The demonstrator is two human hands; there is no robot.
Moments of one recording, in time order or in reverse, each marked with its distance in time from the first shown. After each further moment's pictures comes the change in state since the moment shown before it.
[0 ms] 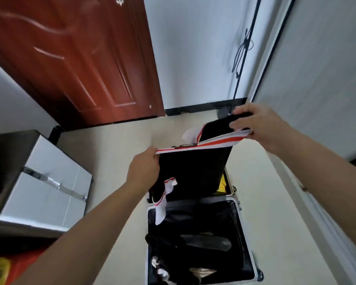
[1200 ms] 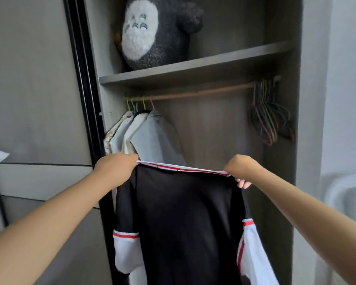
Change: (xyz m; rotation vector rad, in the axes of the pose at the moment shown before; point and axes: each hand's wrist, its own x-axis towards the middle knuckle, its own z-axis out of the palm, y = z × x) left_hand -0.258 0.661 -0.081 0.324 0.225 1.421; right_hand -0.523 -0.119 -0.479 -0.549 1.208 0.503
